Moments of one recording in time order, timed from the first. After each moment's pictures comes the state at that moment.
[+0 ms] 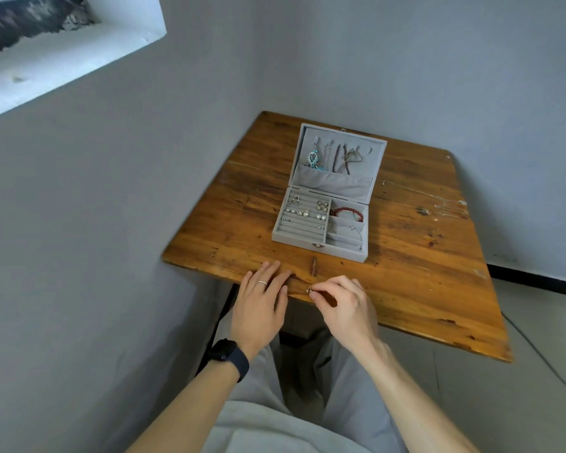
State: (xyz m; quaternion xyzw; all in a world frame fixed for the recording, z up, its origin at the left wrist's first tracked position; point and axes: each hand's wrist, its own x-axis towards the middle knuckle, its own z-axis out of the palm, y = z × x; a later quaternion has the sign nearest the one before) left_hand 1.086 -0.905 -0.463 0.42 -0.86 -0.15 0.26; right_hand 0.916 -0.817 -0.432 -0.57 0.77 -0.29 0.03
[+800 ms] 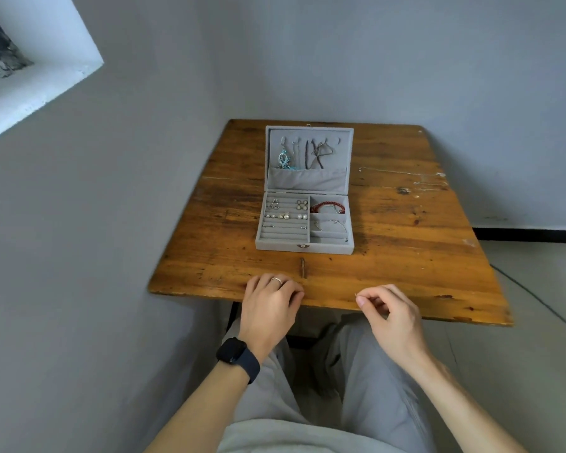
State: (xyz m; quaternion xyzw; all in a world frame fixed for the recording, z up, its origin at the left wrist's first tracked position) left_hand 1.062 -0.910 -0.433 0.32 -0.91 -0.08 0.25; right_hand 0.878 -0.750 -0.432 -0.45 0.77 -0.45 0.08
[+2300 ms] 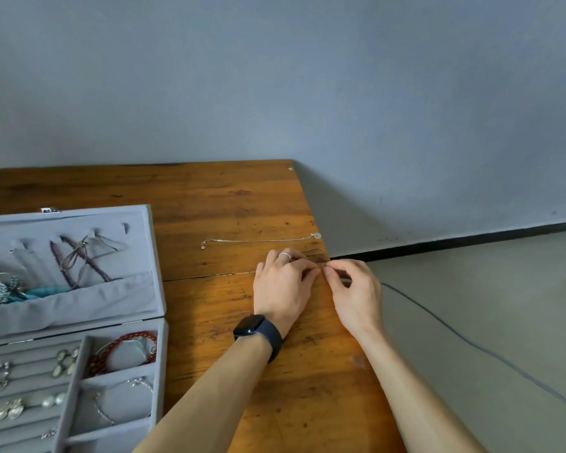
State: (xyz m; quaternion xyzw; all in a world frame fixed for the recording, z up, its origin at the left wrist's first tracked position) left_hand 0.616 -0.961 -0.444 0.27 -0.92 -0.21 0.19; right_hand 0.538 -0.841 -0.455 -0.26 0.86 -0.44 -0.03
